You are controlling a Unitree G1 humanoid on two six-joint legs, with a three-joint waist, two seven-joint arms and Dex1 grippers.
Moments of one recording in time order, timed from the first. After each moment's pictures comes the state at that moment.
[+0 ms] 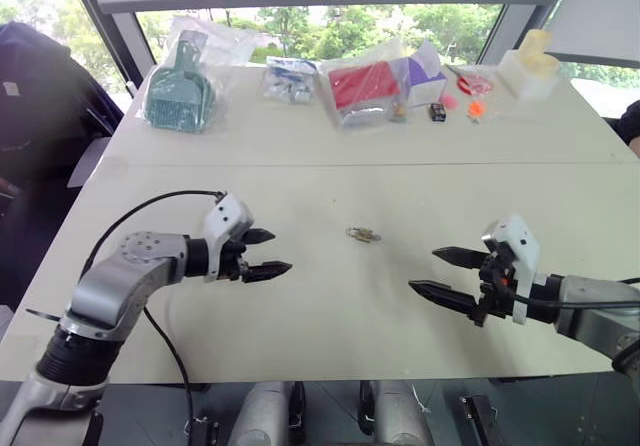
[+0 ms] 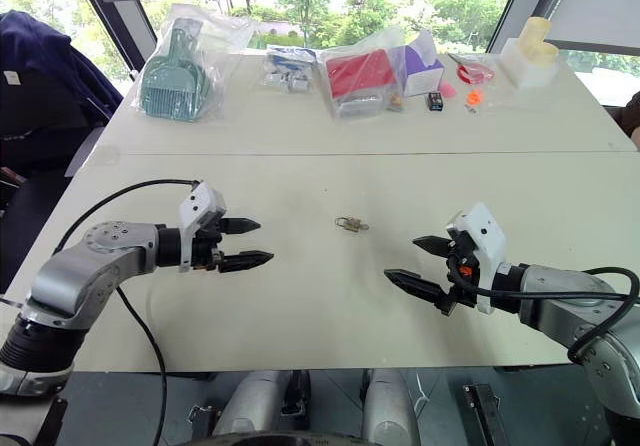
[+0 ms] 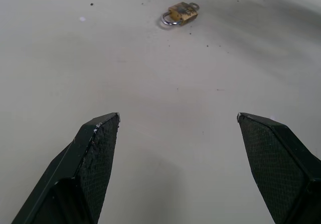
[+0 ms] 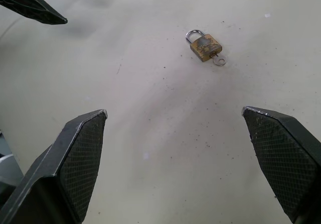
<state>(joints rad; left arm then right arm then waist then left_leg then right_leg) -0.34 0.71 -0.09 -0.28 -0.48 0.76 -0.91 0.05 -0.86 -0.32 -0.61 0.87 0.95 0.66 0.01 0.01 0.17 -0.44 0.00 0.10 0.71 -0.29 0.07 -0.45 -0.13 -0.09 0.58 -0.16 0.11</state>
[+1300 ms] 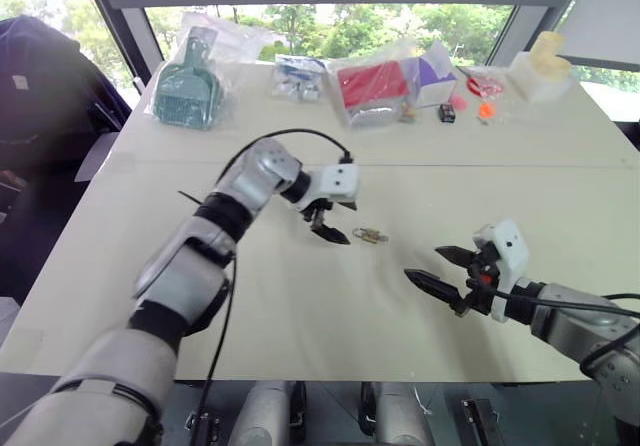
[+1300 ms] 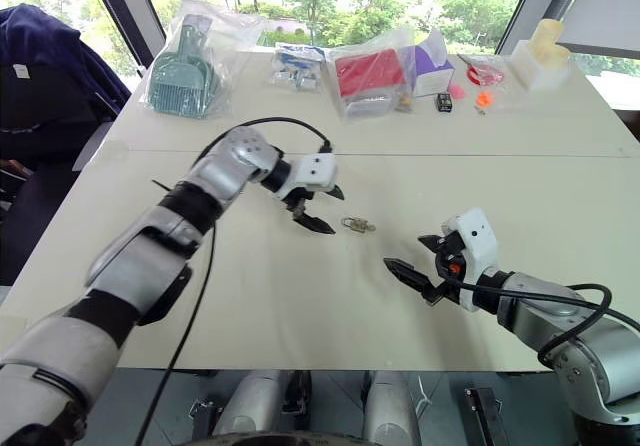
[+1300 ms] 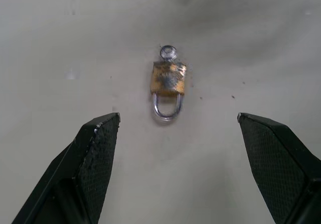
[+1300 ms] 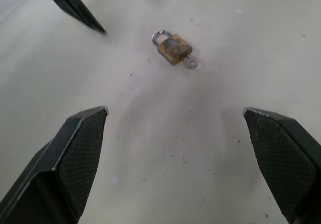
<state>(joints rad) -1.24 0.21 -0.54 1.03 0.07 -0.10 -1.34 0.07 -0.70 -0.28 -0.63 0.78 0.94 0.46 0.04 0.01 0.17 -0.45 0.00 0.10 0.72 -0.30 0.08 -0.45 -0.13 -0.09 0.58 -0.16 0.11</state>
